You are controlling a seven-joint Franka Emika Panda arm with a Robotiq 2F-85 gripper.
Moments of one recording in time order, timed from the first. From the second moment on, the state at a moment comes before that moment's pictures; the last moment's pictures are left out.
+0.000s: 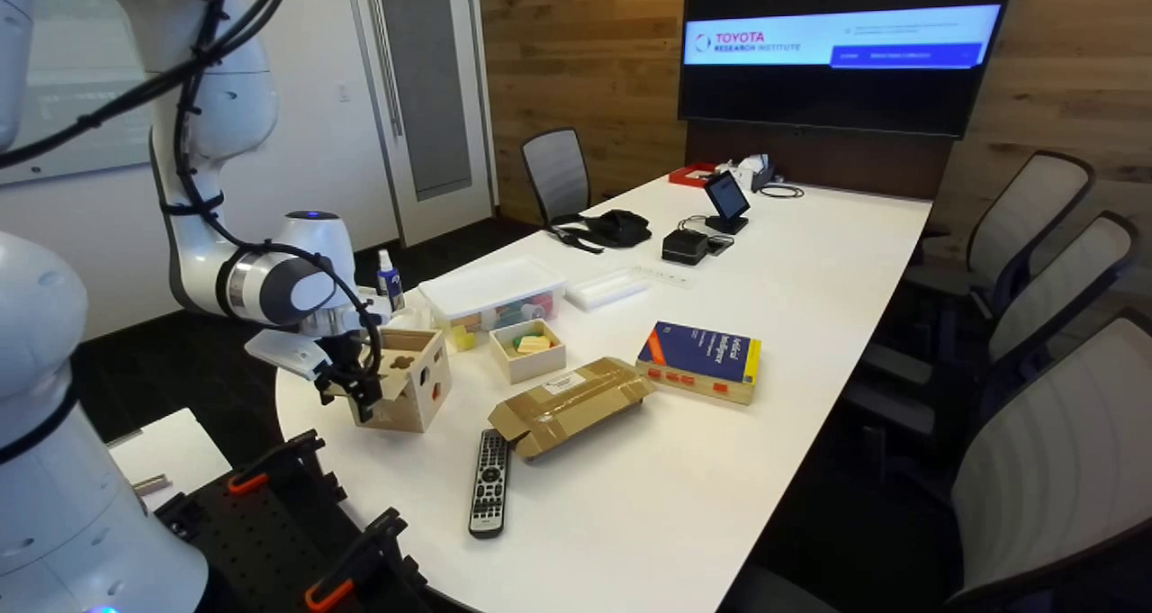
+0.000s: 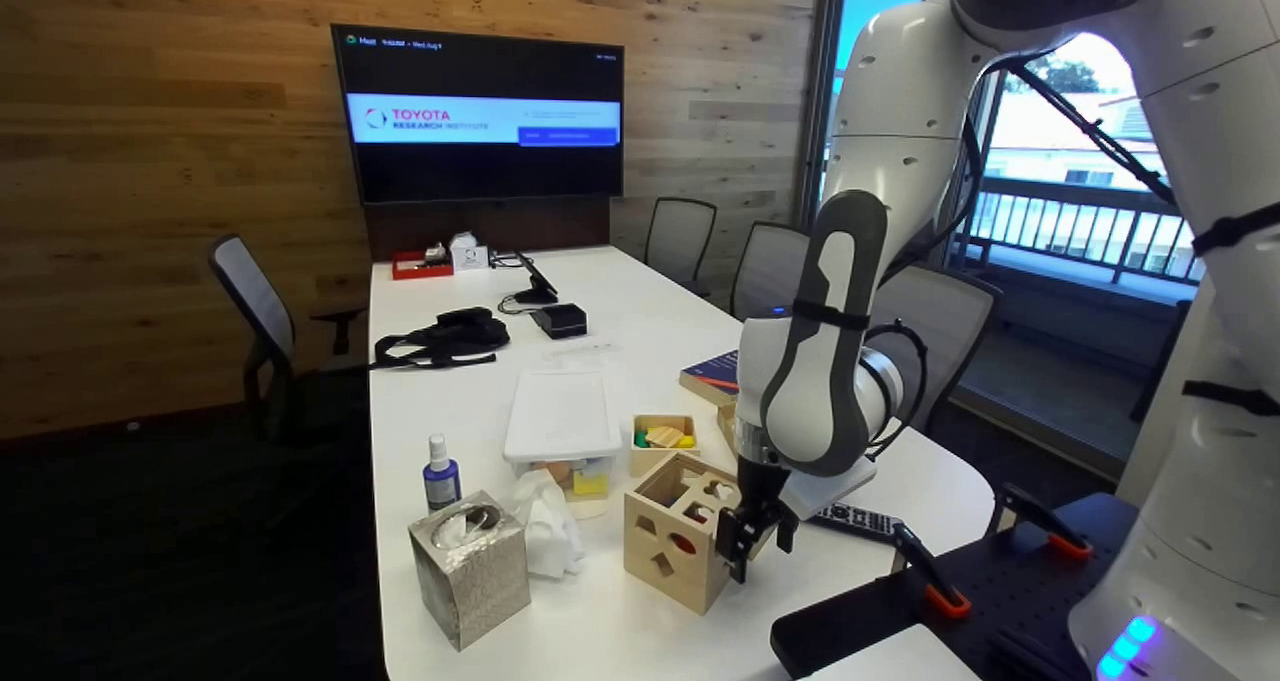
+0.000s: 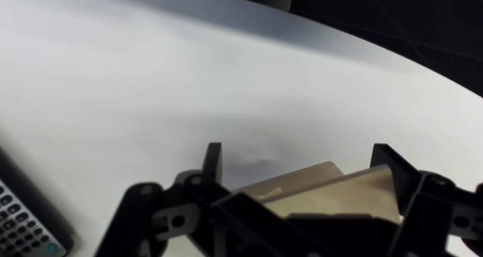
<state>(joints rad) 0.47 0.51 0.09 -2.64 0.13 3.10 0.18</state>
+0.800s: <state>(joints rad) 0.64 0.55 -0.05 -2.64 0.08 3.34 0.10</state>
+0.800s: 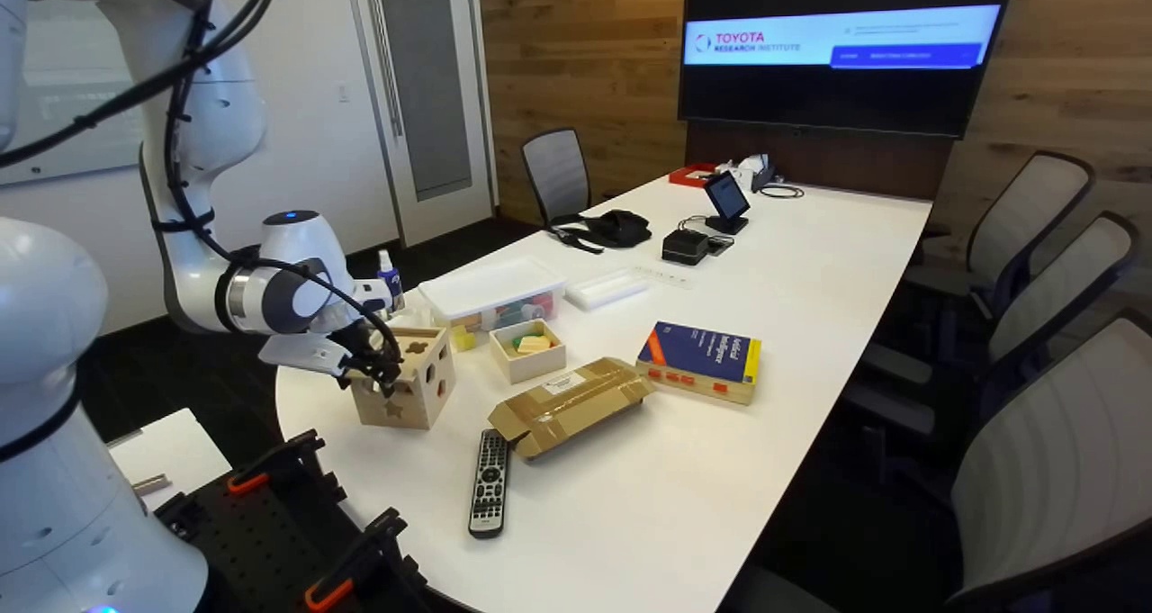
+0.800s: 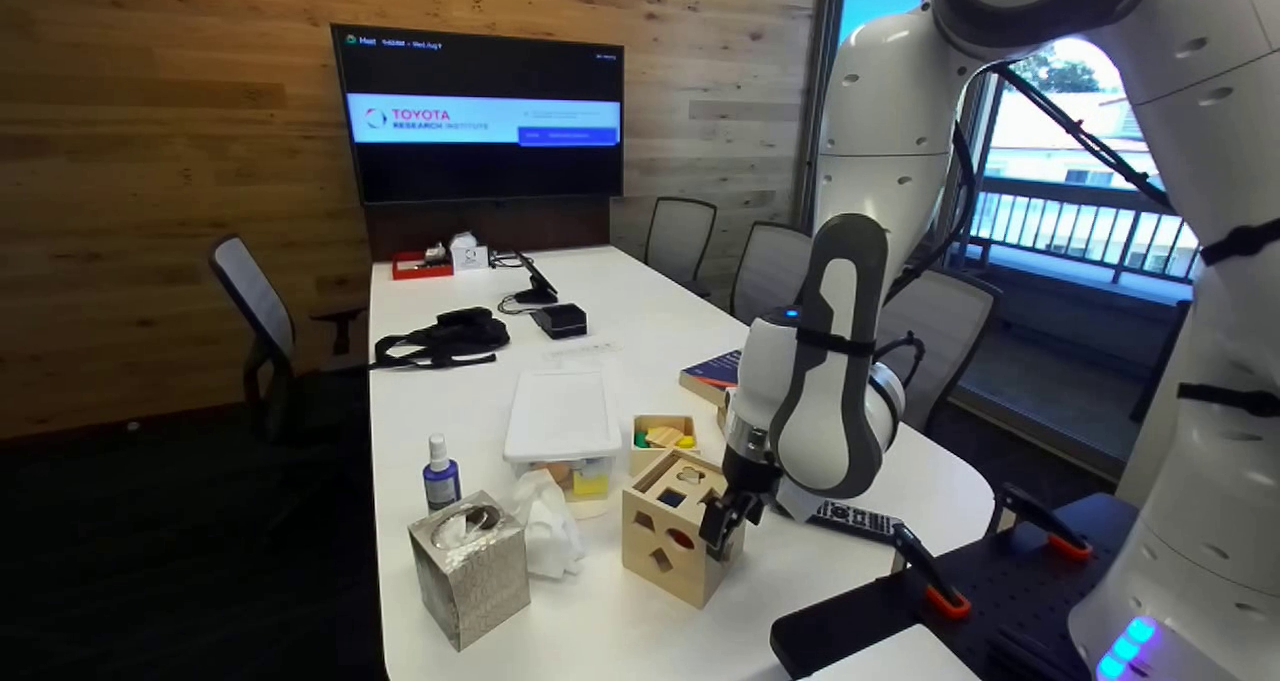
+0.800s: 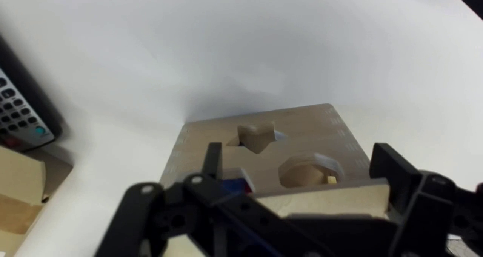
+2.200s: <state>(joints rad) 0.54 0.55 -0.03 -2.64 -0.03 3.42 -0.12</state>
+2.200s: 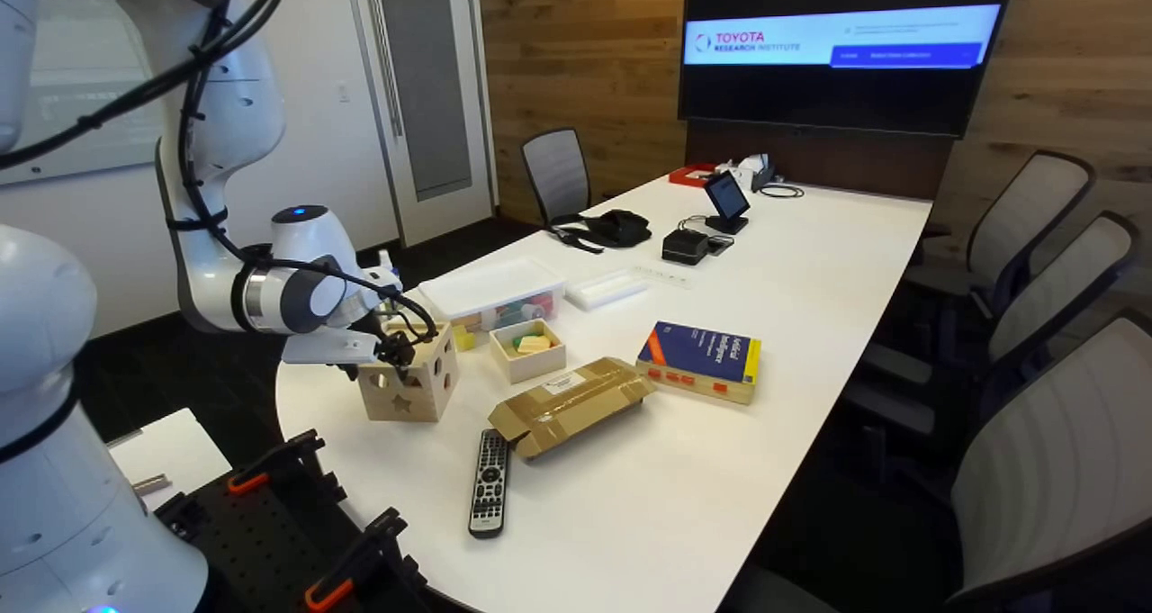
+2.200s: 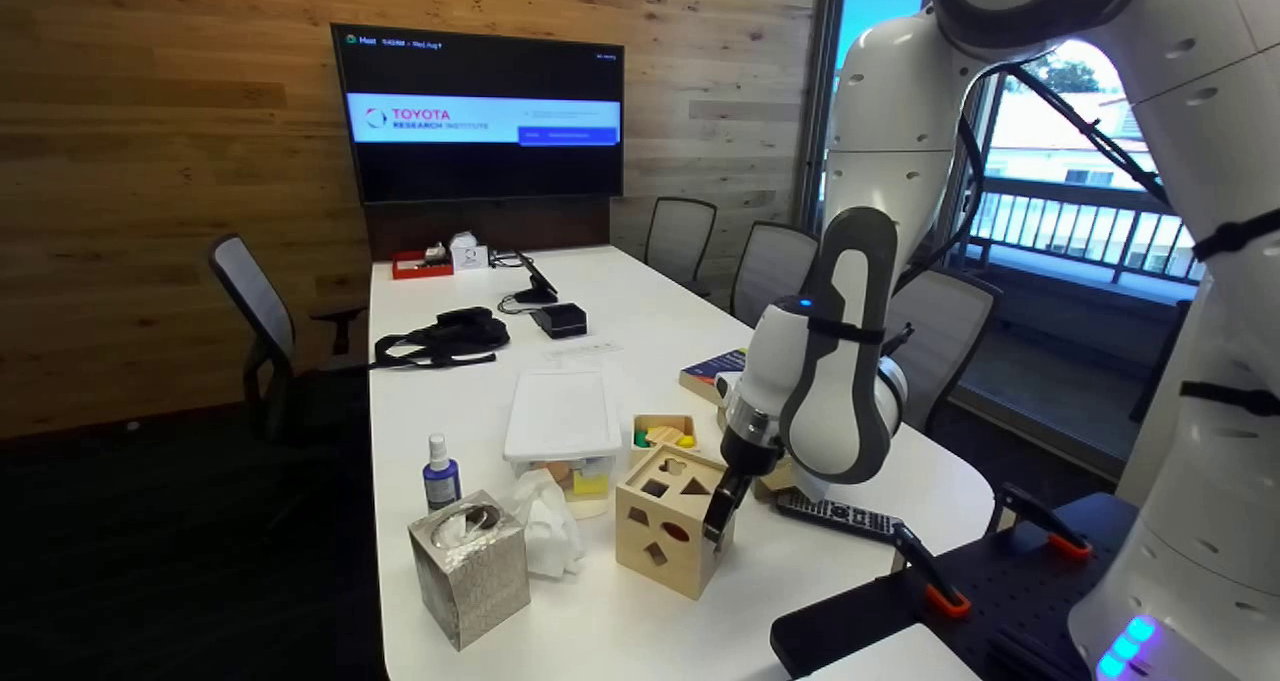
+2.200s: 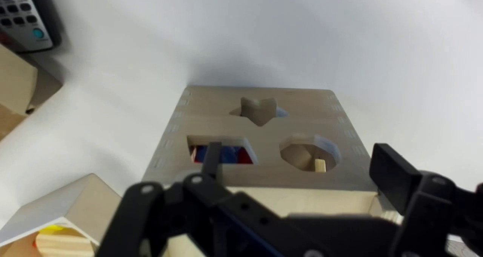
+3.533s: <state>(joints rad) 0.30 0.07 0.23 -2.75 -0.05 3.01 -0.15</state>
